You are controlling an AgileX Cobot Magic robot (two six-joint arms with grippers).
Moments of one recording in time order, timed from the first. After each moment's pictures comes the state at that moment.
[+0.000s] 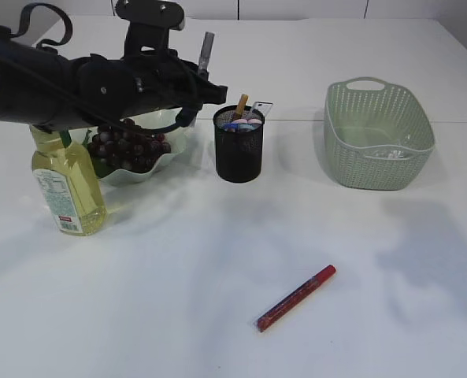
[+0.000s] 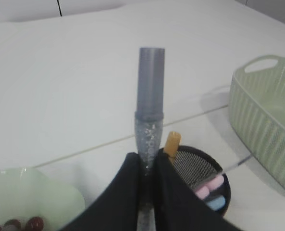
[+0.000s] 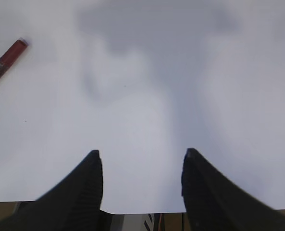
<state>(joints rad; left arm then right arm) -0.54 1.98 -1.30 -0.37 -0.29 0.30 0.06 1.32 -1.06 0.02 1.23 0.15</state>
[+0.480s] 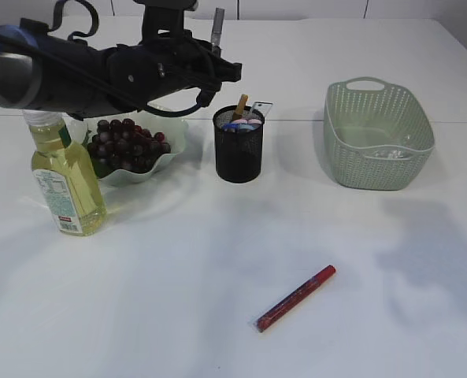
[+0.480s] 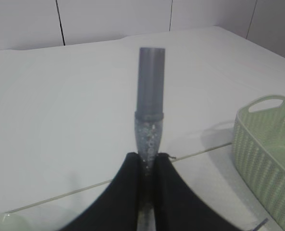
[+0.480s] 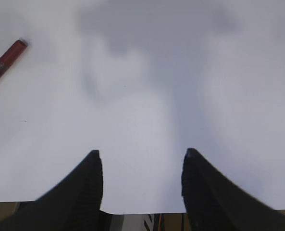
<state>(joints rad) -0.54 2.08 -1.47 -0.38 -0.32 0.29 0.06 1.32 -1.06 0.02 1.23 0.15</state>
